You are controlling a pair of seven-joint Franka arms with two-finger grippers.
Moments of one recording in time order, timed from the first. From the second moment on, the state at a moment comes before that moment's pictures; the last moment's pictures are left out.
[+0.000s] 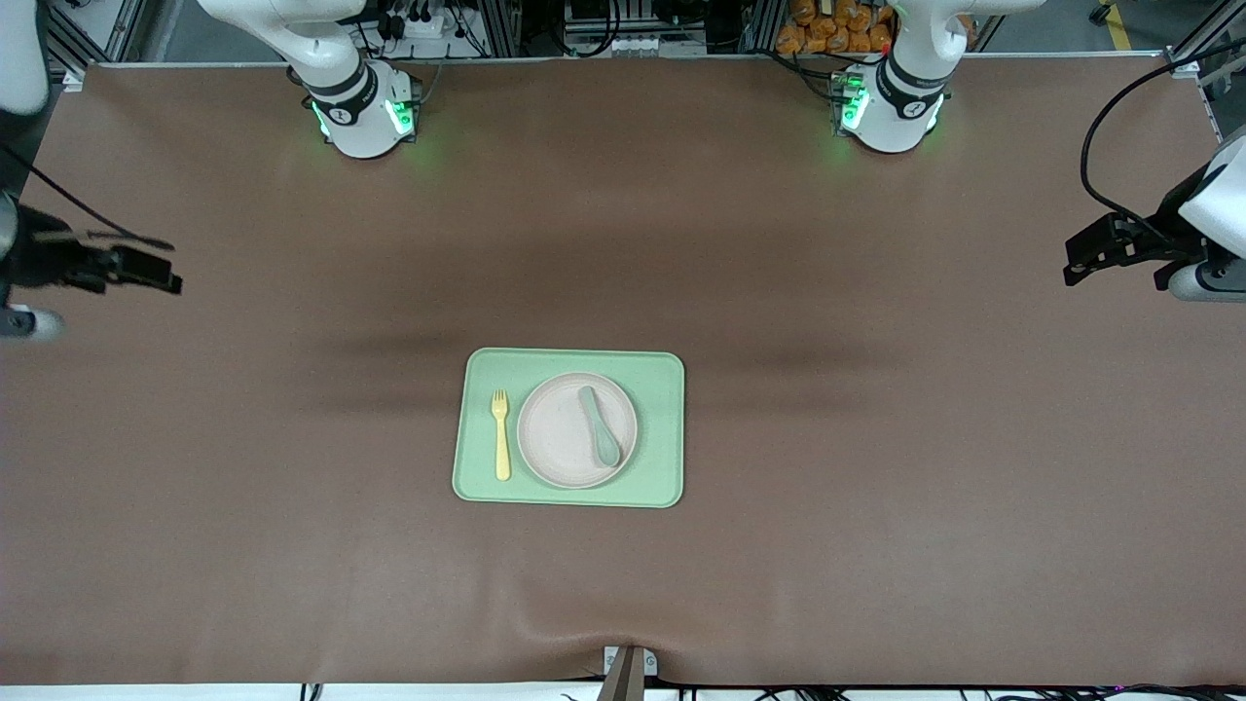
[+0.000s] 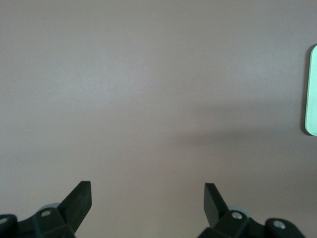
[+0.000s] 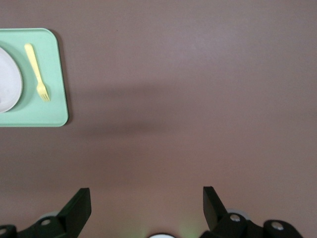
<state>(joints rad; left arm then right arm) -0.05 0.01 0.02 -1.61 0.02 1.64 0.04 0.04 0.05 -0.12 -1.57 0.04 1.46 -0.03</state>
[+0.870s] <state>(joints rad) -0.05 0.01 0.02 -1.61 0.01 1.64 0.04 0.05 0.00 -0.11 -1.51 0.04 1.35 0.06</state>
